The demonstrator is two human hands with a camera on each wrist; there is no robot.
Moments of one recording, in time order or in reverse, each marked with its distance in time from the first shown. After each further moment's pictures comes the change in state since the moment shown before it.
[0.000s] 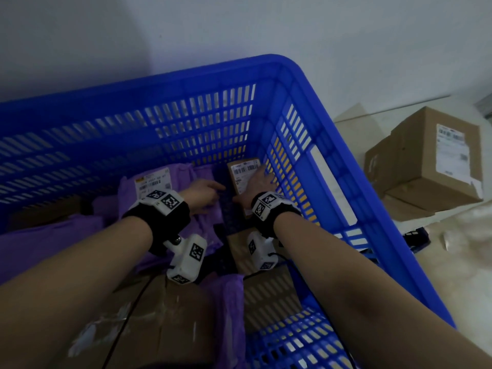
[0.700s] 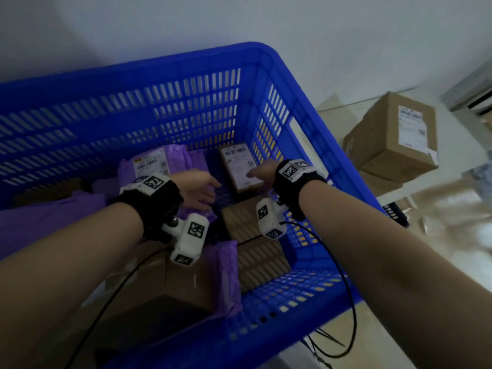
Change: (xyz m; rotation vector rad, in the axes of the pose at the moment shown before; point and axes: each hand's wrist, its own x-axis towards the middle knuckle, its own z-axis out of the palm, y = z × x) left_hand -0.056 -0.013 0.008 -0.160 -0.187 -0.113; right_hand -0.053 0.044 -0.054 0.036 -0.228 -0.075
